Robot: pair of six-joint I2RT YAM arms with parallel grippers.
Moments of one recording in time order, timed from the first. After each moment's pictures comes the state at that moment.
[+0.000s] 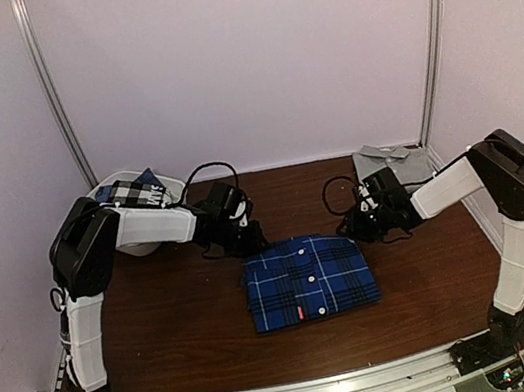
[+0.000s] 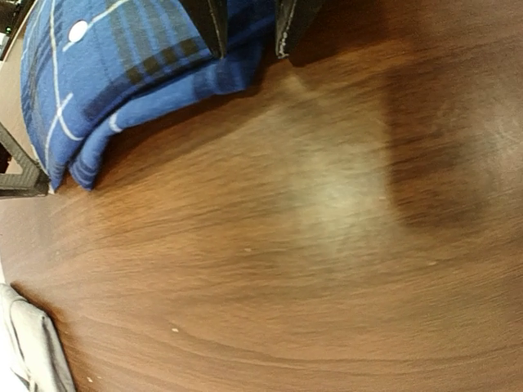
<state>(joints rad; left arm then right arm) -0.70 2.17 1.47 -0.22 0.21 -0.59 0.43 1.87 0.91 0.19 -0.25 0.71</state>
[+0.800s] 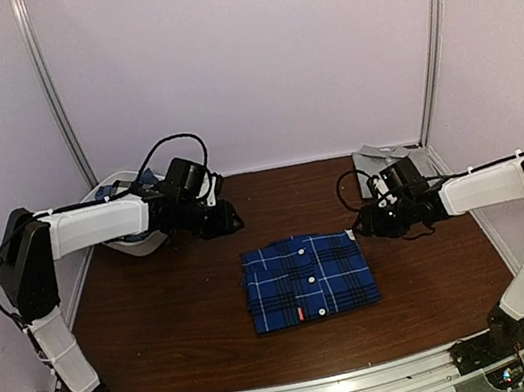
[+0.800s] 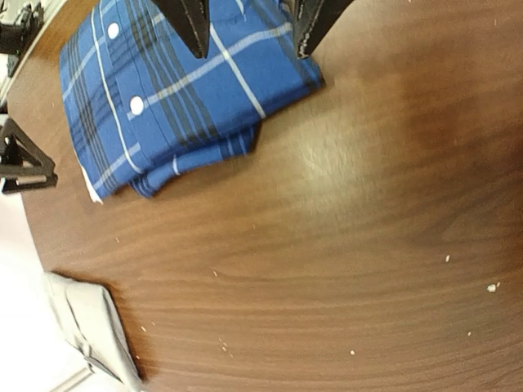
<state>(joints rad) -0.65 1.86 1.36 -0.33 0.16 -0.49 0.43 1.58 0.82 -0.06 -0.16 0.55</state>
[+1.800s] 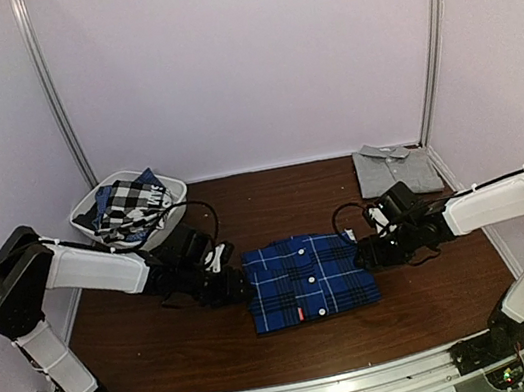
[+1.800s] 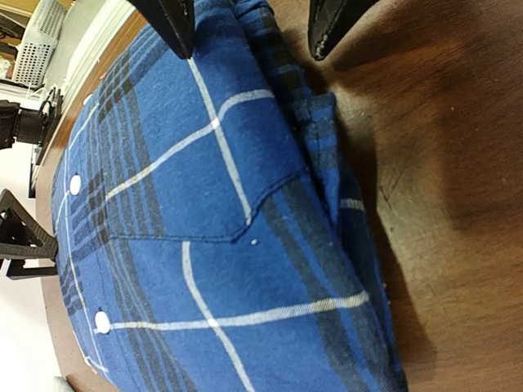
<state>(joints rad) -0.75 1.70 0.83 -0.05 0.39 -0.68 0.58 1.49 0.69 -0.17 -0.11 0.53</state>
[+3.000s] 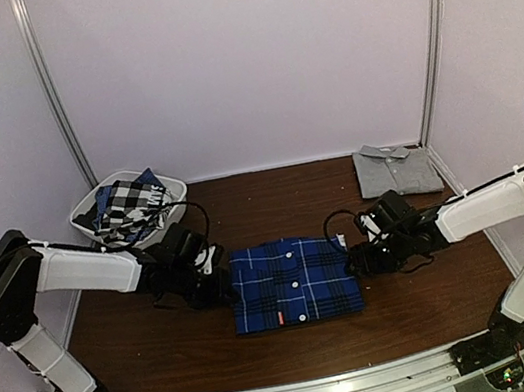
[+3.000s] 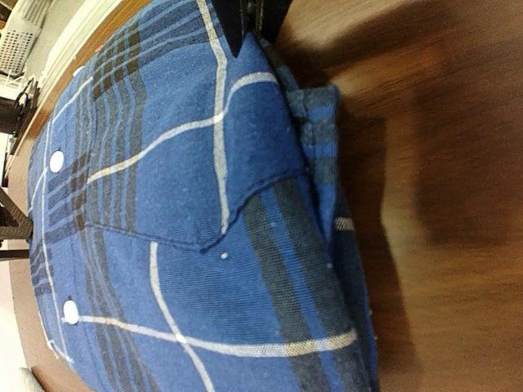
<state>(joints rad) -0.75 1.68 0.84 -0.14 0.31 -0.67 0.64 1.52 0.68 -0.10 -0.12 0.59</state>
